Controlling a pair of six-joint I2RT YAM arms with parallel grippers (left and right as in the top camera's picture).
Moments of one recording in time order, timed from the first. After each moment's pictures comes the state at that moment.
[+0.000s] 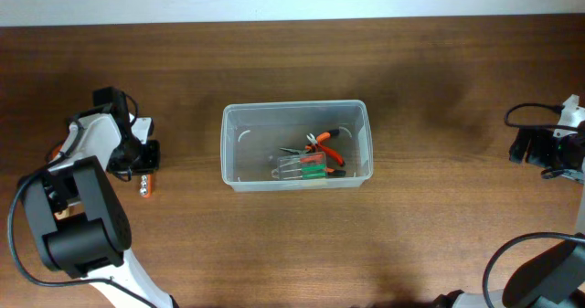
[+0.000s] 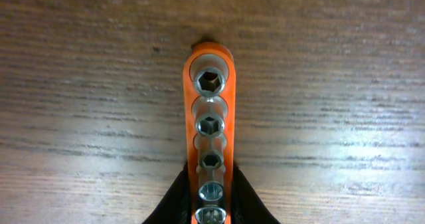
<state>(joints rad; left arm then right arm) 0.27 2.01 1.33 -0.85 -0.03 0.22 -0.64 1.62 1.36 -0.97 -0.08 -0.23</state>
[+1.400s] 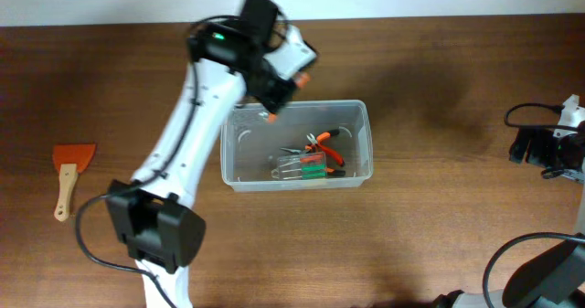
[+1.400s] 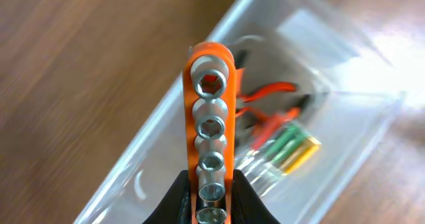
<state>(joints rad) -0.44 2.05 2.13 -1.27 0.23 0.43 -0.64 1.62 1.36 -0.97 -0.08 -0.23</state>
